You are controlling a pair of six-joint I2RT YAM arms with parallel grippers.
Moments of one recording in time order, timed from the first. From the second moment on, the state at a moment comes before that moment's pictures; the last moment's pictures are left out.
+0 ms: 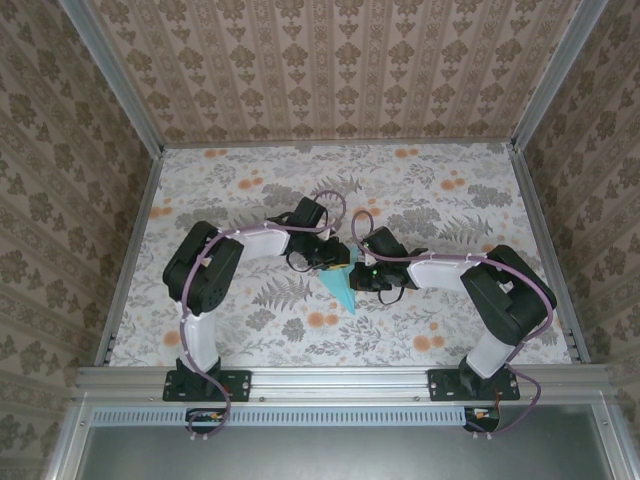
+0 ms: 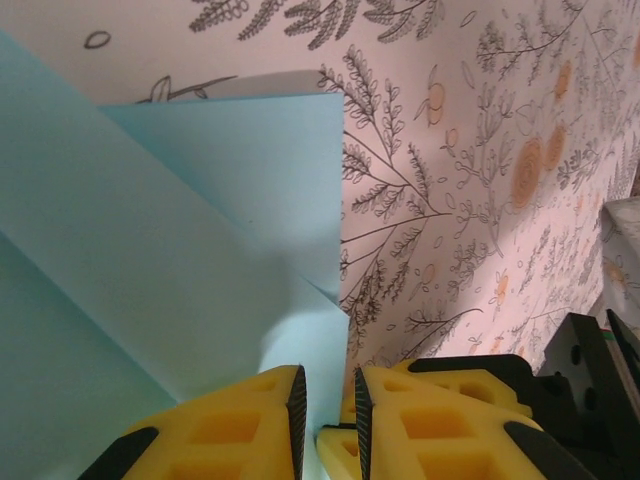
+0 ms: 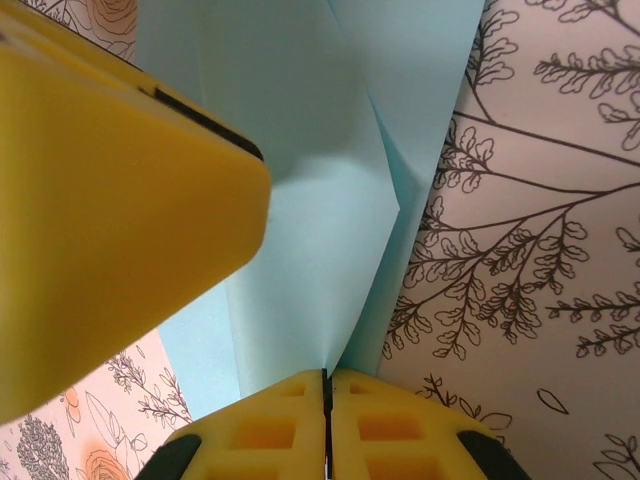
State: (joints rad) left arm -0.67 1.95 1.15 -0.24 0.63 -0.68; right arm 0.60 1.68 0.76 -0.11 -0.29 0.62
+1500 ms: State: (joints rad) left arm -0.67 1.97 1.09 -0.17 0.62 -0.67; right arm 0.63 1.57 0.69 -0.04 -0.50 0.73
